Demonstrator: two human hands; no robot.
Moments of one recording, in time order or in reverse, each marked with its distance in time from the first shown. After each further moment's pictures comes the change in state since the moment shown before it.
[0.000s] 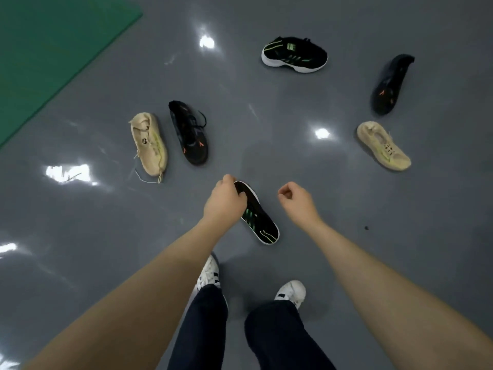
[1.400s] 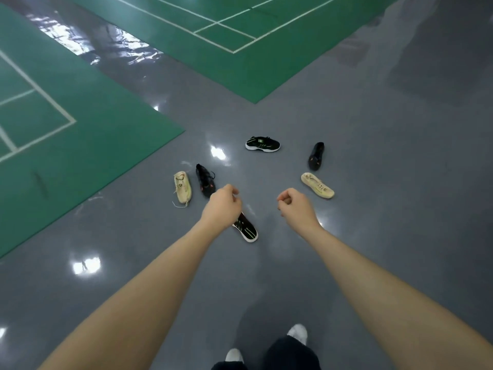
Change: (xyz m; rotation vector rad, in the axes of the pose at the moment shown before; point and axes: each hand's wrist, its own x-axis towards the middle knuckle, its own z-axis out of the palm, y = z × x) left_hand -0.549 0.046 -0.036 0.009 0.333 0.349; right_hand -0.535 -0.027 -0.170 0.131 0.234 -0.314
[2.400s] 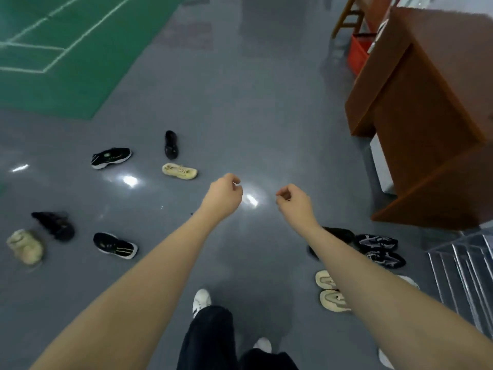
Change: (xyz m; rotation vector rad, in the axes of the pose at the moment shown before) left_hand -0.203 0.358 0.357 0.105 -0.380 0.432; right_hand -0.230 0.338 -0.368 0.233 0.551 0.281
